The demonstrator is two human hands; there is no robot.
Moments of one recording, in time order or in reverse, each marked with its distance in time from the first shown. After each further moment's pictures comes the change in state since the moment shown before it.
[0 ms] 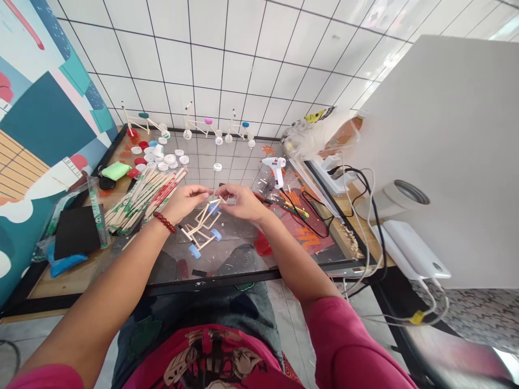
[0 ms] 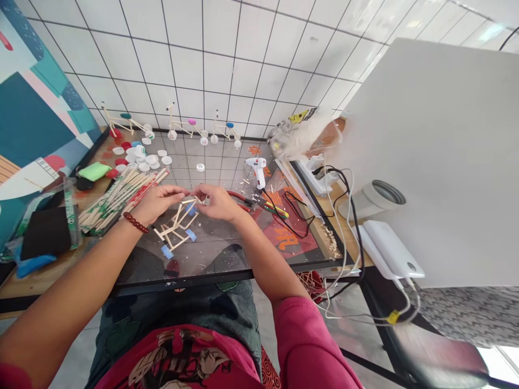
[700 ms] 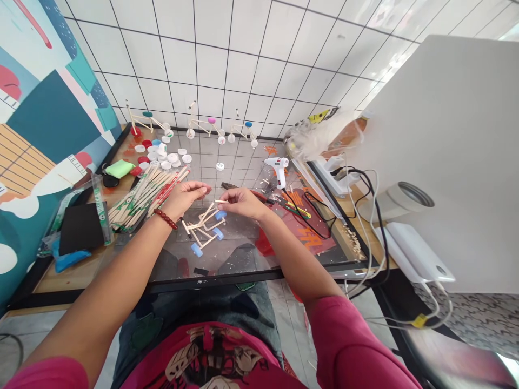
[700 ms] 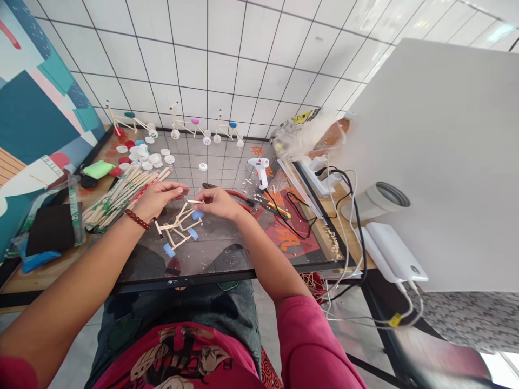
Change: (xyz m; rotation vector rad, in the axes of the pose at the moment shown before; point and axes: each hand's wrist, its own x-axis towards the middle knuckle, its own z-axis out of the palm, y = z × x) left_hand 0.007 -0.007 -0.004 -0.206 0.080 -0.066; right_hand 0.002 0.003 0.008 0.457 -0.107 0.353
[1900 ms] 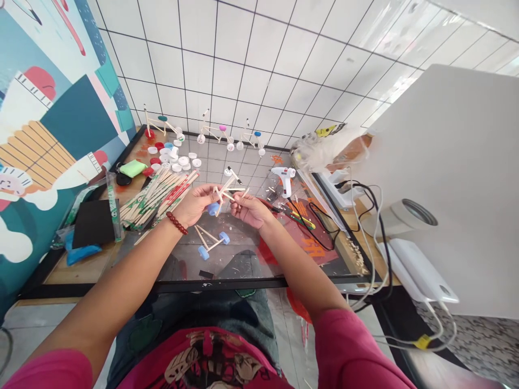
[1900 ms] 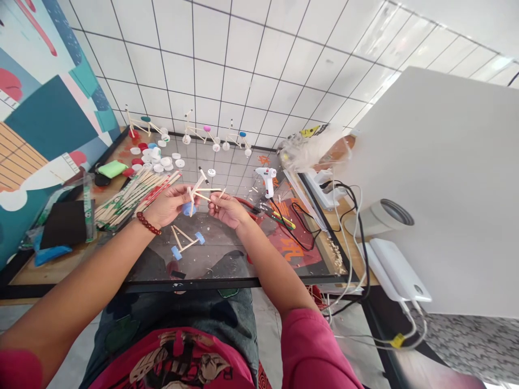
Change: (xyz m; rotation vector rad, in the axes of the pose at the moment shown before) left_hand -0.017 0.014 0.012 -0.284 -0.196 -0.001; right_hand 0.003 0.012 0.004 0.838 0.173 0.278
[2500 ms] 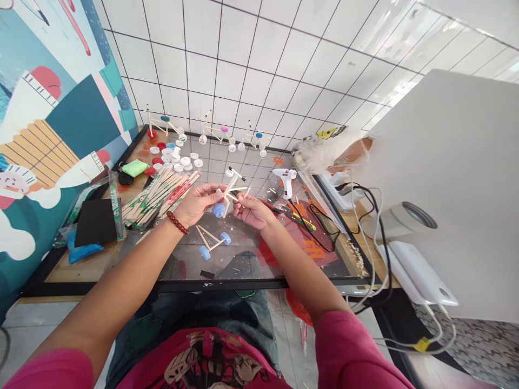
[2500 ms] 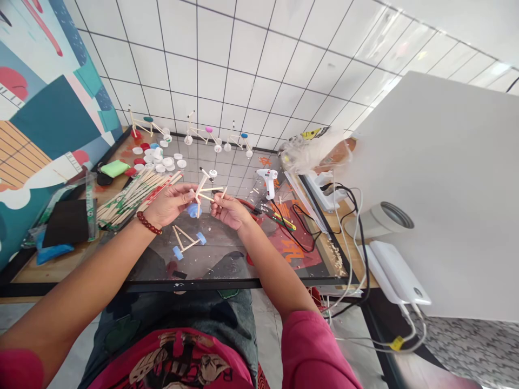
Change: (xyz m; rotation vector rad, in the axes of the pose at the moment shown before) left_hand -0.002 0.002 -0.001 -0.069 0.000 0.024; right_hand -0.004 -0.001 0.001 0.040 -0.019 0.006
